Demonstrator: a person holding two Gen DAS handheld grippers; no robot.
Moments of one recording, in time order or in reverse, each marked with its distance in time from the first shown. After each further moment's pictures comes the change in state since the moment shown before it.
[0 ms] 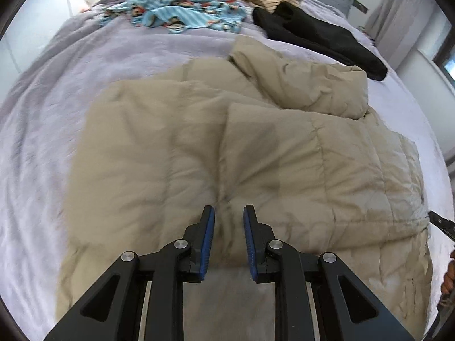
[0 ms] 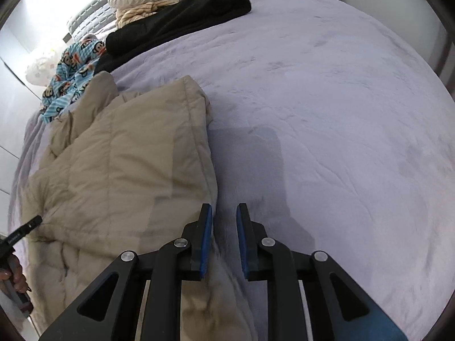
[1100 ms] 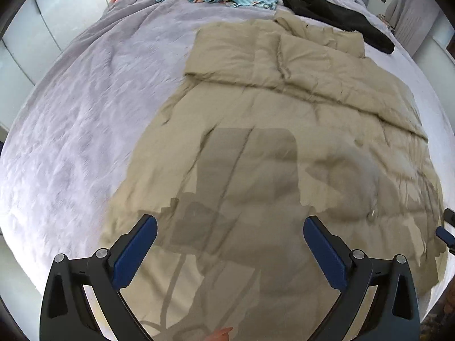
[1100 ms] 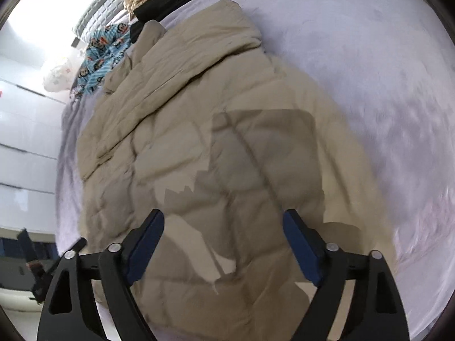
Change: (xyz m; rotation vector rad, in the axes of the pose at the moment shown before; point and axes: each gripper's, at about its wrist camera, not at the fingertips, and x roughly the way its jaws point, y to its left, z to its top) left arm -0.117 0.045 -0.172 -0.035 0.084 0.137; right arm -0.072 0.050 -0.163 0.180 0.159 0.200
